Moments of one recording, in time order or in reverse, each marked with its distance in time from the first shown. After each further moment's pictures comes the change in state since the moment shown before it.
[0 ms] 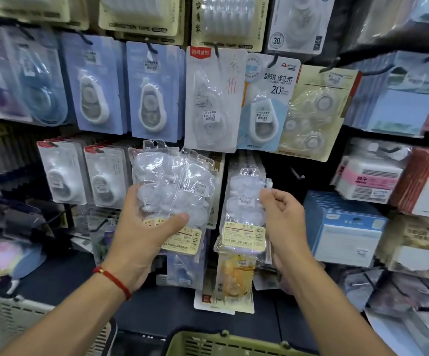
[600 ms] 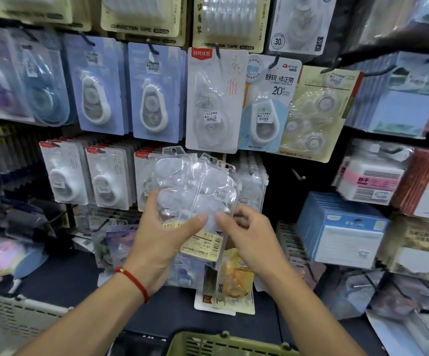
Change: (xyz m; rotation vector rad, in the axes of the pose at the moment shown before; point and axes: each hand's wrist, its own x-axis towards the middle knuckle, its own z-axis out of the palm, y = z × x) left_hand -0.005 -0.007 0.025 -0.074 -0.010 -0.081; right_hand -0.039 0.002 0.020 -0.174 -0.425 0.008
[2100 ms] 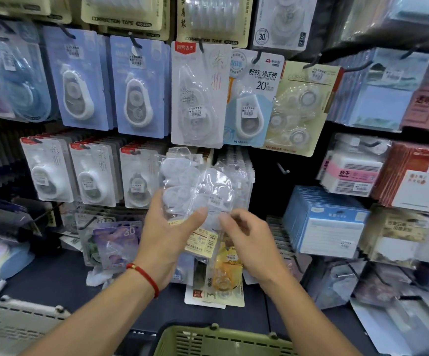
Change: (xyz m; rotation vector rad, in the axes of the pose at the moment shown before) left_hand -0.005 -0.012 0.031 0.025 0.015 0.020; right_hand -0.013 0.018 -0.025 -0.129 0.046 -0.064
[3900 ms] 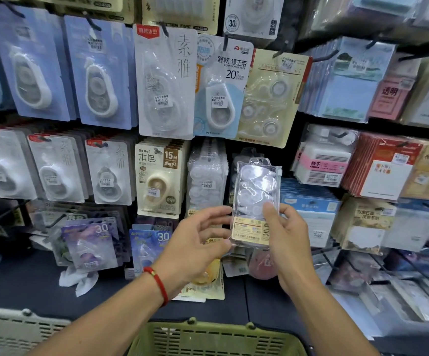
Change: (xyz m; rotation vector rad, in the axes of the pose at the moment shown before) left_hand -0.028 -0.008 0.067 0.200 -0.398 -0.212; right_hand -0.014 0.018 -0.074 0.199 0.409 0.133
